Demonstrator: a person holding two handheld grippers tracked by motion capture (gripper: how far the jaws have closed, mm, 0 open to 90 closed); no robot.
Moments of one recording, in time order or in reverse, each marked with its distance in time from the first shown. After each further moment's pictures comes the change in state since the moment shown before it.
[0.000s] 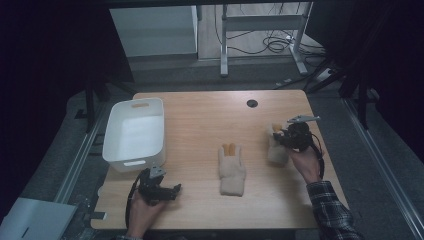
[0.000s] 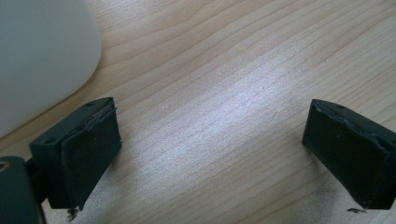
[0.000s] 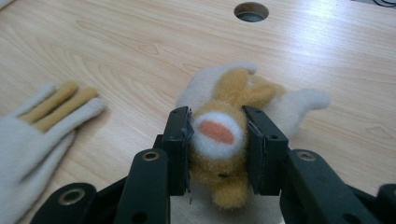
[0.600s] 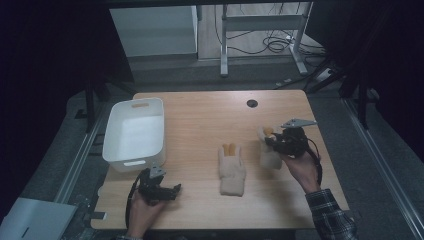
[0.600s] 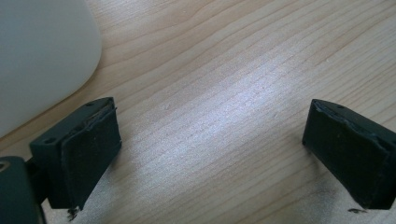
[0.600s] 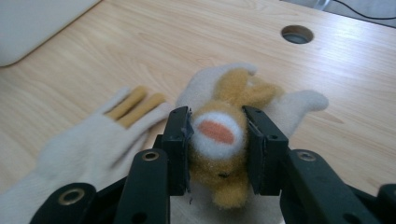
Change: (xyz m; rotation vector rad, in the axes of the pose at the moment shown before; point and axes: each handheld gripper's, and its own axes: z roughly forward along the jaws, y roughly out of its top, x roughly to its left) left arm 0.000 0.000 0.000 0.000 0.000 0.000; right arm 0.045 0.008 -0.030 -0.034 0.084 -0.056
